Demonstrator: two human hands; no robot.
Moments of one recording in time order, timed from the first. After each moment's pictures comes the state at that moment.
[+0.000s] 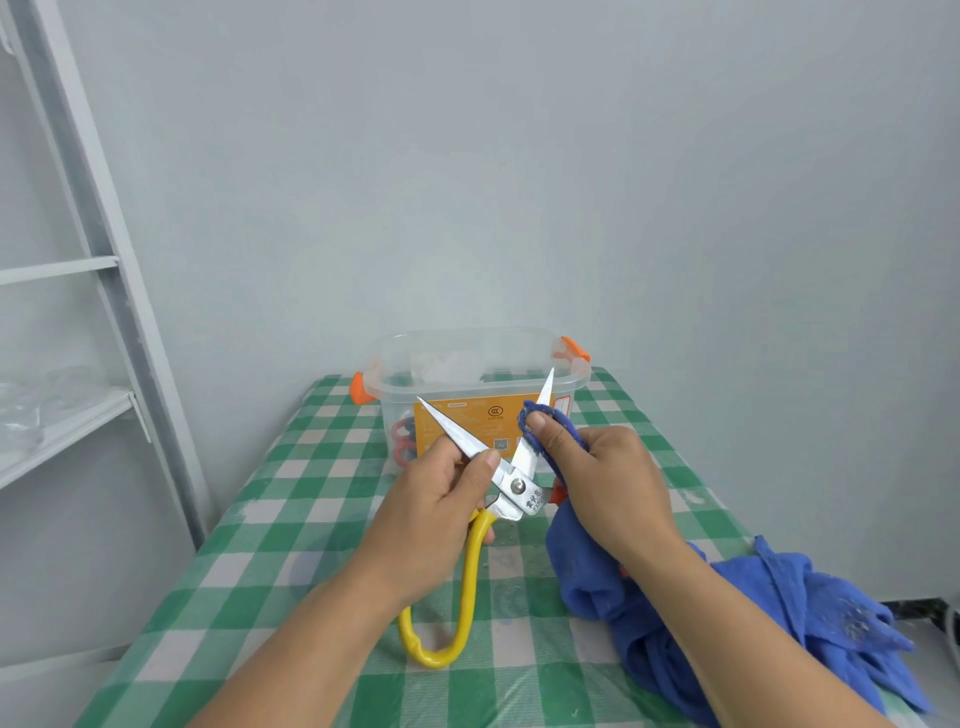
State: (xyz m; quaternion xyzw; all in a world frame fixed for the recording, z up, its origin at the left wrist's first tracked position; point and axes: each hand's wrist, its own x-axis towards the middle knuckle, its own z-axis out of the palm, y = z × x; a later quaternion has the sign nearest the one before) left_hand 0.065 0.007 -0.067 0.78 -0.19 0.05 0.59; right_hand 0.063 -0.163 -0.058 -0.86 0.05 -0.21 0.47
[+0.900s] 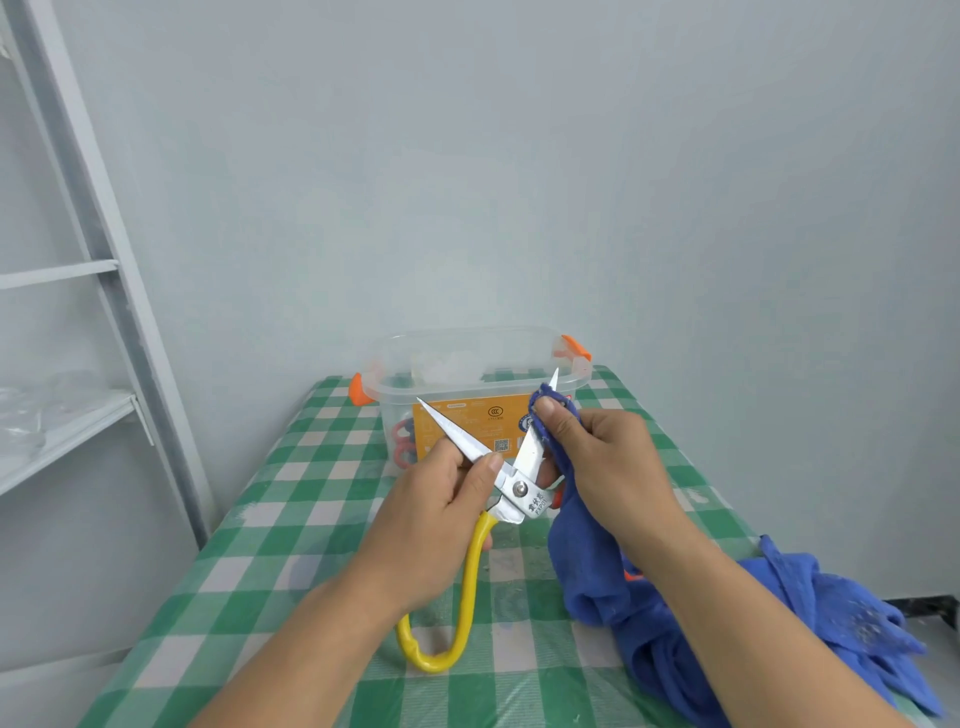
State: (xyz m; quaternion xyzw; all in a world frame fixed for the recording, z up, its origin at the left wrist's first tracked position) left_hand 0.061 0.007 -0.064 0.82 -0.21 0.09 0.53; right_hand 0.063 -0.160 -0.047 -0.79 -0.01 -0.19 0.58
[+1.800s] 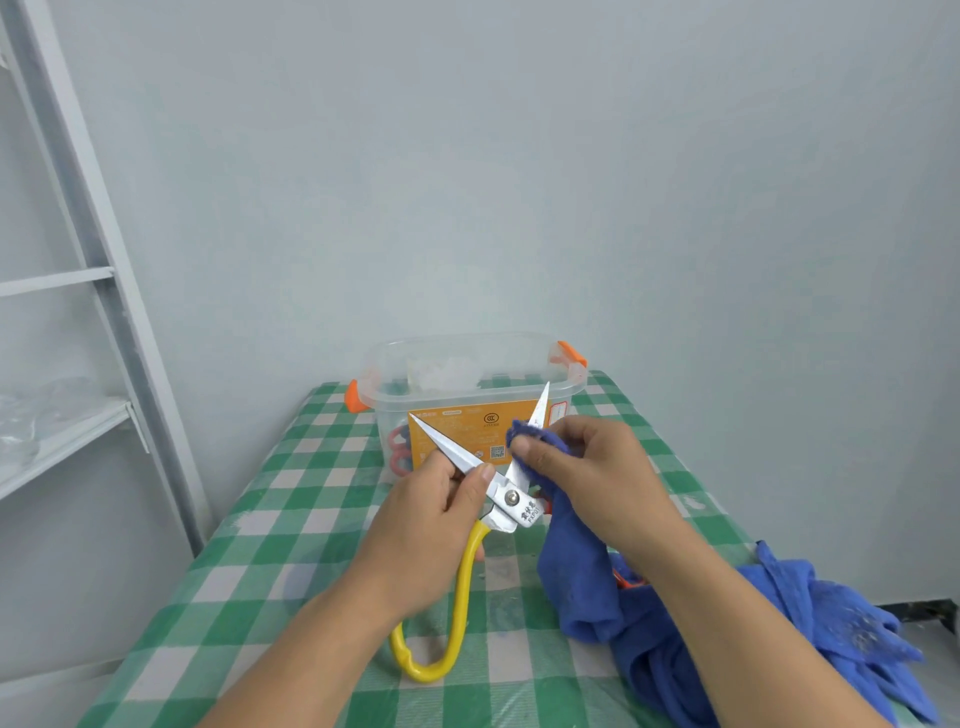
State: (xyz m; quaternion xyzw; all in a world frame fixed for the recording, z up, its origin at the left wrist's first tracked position) left_hand 0.067 0.008 -0.070 0.84 -0.18 0.09 0.51; right_hand 0.073 -0.169 -0.059 -0.80 -0.05 -0.14 0.58
